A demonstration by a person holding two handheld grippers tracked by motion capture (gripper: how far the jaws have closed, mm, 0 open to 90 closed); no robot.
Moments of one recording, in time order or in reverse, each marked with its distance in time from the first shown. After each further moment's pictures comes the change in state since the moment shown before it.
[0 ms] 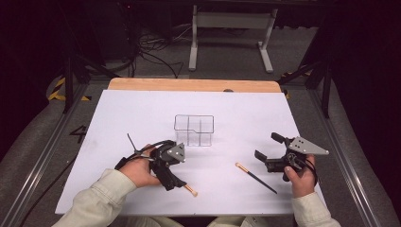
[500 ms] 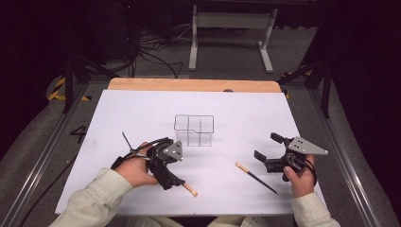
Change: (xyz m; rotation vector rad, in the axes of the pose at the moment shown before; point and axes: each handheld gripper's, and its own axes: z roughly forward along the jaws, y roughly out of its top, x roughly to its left) left arm -0.005 0.004 -0.017 -0.028 0.037 0.007; right arm 0.001 0.000 0.001 0.006 0.004 0.002
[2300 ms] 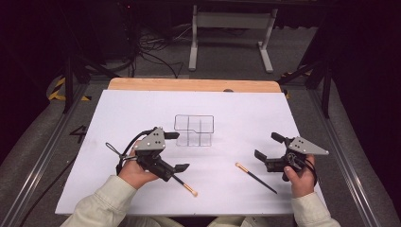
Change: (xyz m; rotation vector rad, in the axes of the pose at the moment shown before) left arm -0.006 -0.013 -0.034 -0.516 0.149 -0.103; right arm 0.000 0.001 0.000 -0.012 -0.008 0.001
